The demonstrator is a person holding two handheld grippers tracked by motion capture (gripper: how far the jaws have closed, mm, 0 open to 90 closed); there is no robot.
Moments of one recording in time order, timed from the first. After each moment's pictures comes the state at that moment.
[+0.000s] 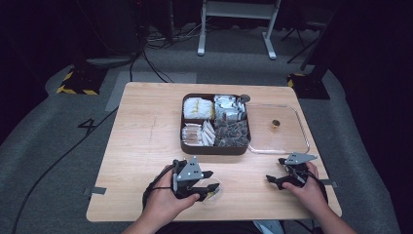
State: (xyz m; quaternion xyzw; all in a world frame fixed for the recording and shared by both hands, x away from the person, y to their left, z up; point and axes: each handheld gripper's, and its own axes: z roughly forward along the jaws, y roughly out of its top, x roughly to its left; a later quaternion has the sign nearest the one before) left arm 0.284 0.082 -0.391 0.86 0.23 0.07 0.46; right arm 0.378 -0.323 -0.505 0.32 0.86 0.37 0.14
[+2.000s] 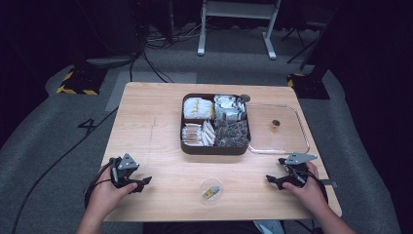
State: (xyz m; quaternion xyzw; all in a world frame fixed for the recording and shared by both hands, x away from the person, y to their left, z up) left arm 0.323 0.252 -0.480 0.86 0.39 0.13 0.31; right arm 0.378 -0.323 -0.505 0.32 0.86 0.37 0.14
